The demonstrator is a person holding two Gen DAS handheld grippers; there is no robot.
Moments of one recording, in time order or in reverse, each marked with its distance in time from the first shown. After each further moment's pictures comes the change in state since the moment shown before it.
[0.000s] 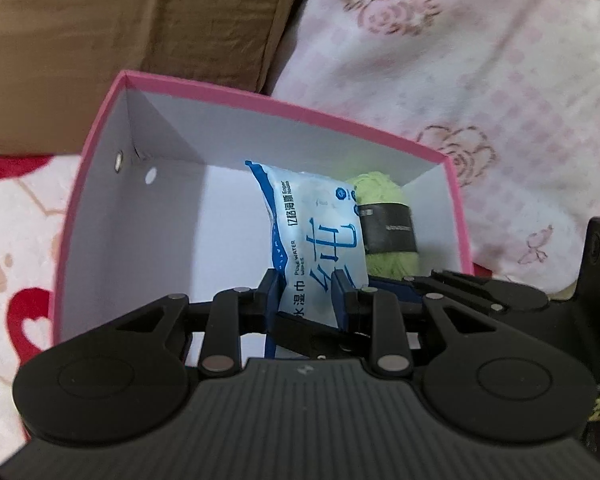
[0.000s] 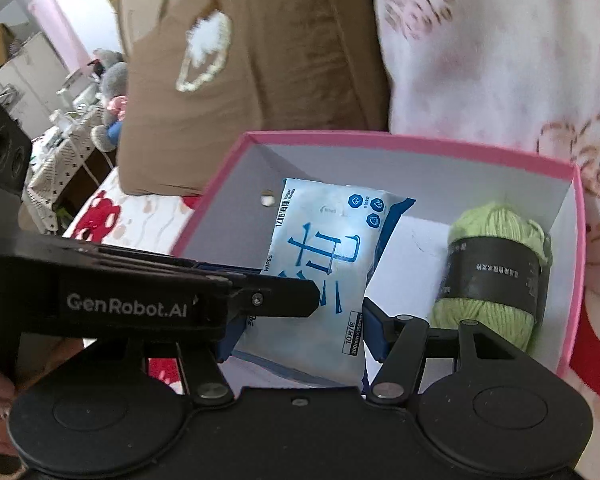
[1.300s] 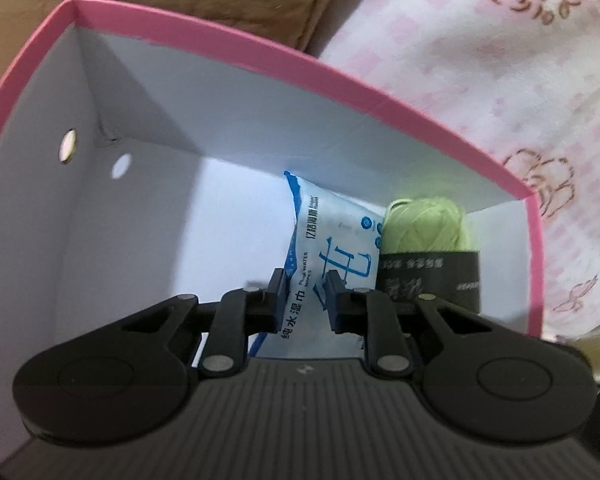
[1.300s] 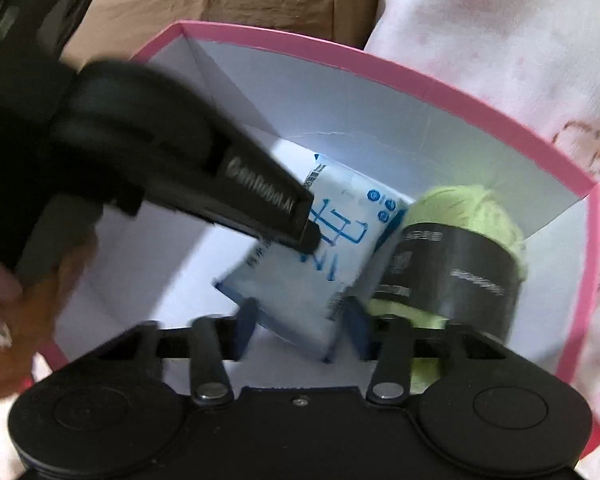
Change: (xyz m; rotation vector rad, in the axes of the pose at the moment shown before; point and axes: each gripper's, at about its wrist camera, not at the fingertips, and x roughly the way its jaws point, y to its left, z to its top) left arm 0.085 0.020 0.021 -0.122 0.052 -0.013; right arm 0.063 -0.004 -0.007 -0.241 0.192 -0.301
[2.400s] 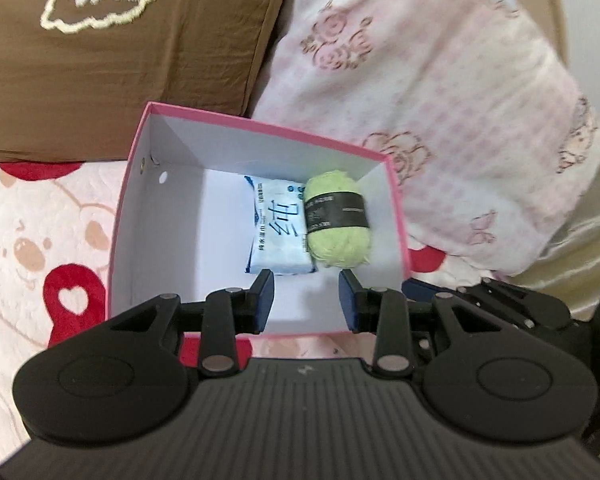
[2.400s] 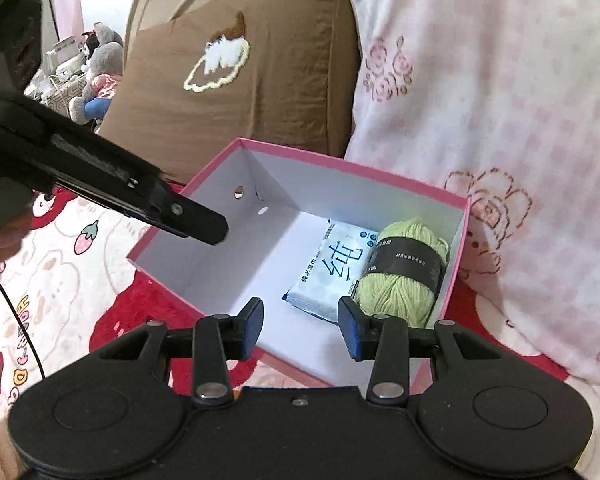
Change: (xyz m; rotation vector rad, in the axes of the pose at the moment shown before) left arm -0.186 -0.031 -0.063 0.173 -0.100 -0.036; right arm -0.150 0.018 -0.065 0.076 -0.288 0.019
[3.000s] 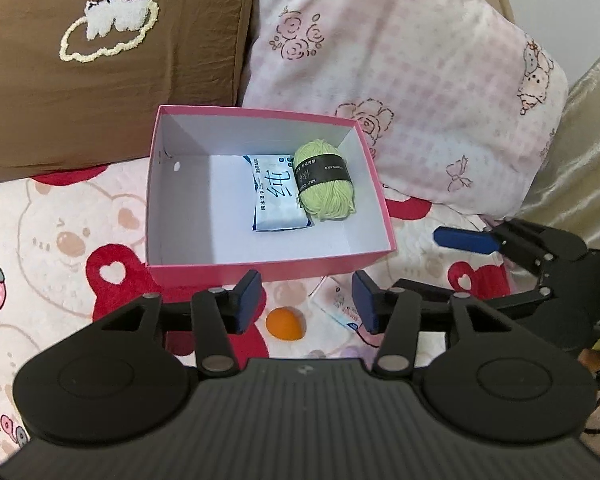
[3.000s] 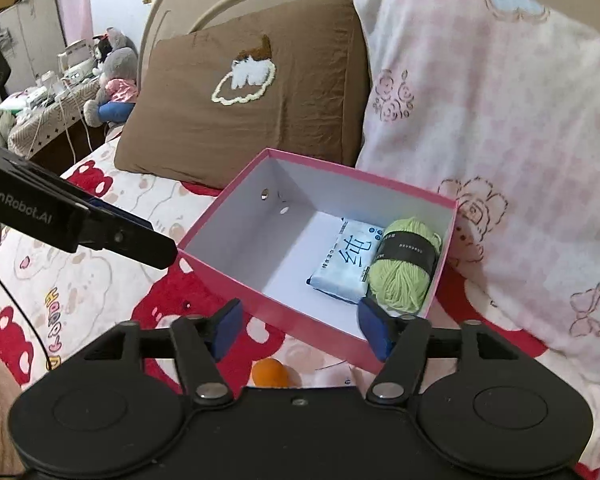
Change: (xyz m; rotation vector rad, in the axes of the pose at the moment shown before) left arm -0.073 -0.022 -0.046 0.150 0.020 0.037; right arm -0.069 0.029 -0.009 -0.004 -0.007 -0.002
